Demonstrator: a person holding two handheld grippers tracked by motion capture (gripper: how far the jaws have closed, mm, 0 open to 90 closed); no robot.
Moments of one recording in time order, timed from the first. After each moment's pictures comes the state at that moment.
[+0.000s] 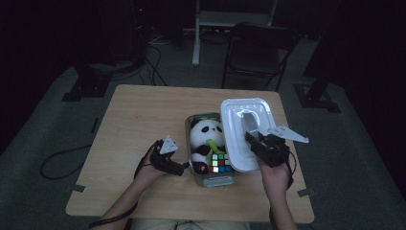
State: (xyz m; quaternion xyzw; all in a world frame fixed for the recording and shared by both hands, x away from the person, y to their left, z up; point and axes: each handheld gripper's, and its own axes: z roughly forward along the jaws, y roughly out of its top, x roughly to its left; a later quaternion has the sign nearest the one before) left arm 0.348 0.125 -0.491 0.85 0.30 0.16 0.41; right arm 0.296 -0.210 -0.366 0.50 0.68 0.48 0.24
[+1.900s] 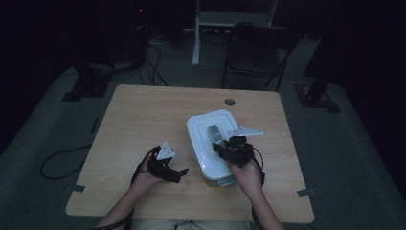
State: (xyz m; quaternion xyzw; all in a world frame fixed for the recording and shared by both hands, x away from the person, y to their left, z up) left arm 0.332 0.138 -0.499 0.85 0.31 0.14 0.40; right arm 0.323 -0.138 -0.402 0.44 0.77 0.44 0.14
